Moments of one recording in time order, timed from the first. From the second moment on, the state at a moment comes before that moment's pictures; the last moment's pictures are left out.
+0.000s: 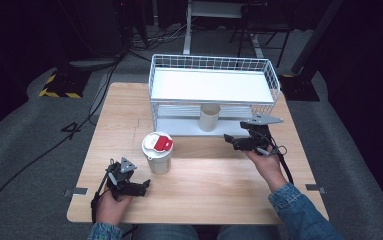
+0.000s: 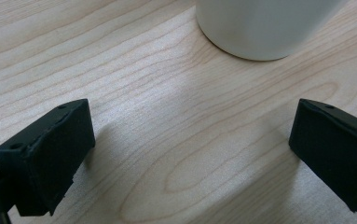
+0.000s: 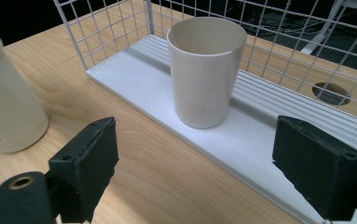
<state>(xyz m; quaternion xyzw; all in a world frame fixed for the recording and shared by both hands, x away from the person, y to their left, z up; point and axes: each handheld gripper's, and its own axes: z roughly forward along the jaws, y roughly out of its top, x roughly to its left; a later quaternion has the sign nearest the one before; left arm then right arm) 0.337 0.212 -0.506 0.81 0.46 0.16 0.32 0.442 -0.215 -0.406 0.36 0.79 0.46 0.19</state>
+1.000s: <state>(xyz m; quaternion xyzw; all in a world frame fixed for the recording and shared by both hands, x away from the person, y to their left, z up) 0.338 0.212 -0.506 0.81 0.46 0.16 0.32 0.360 -0.294 -0.422 0.37 0.80 0.43 0.19</state>
